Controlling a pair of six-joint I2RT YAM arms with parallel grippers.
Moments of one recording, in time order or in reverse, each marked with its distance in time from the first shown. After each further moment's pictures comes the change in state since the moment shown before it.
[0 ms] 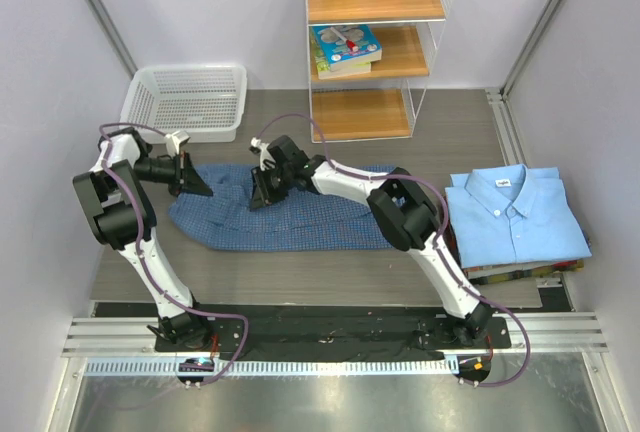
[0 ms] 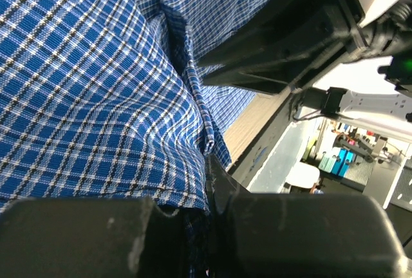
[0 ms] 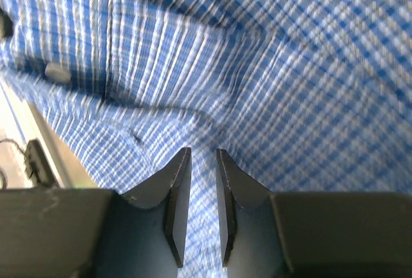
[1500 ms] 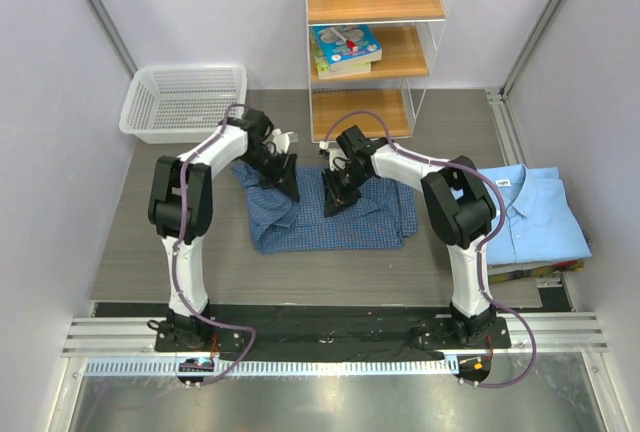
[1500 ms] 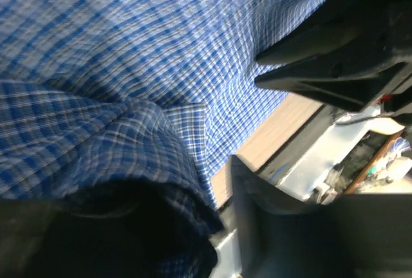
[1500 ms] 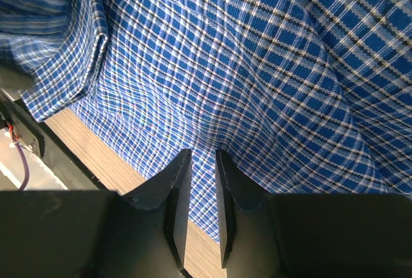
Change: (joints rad) left arm -0.668 0.026 0.058 0.344 -0.253 -0.542; right arm -0.275 -0.336 -0.404 -0.421 -0.061 -0.245
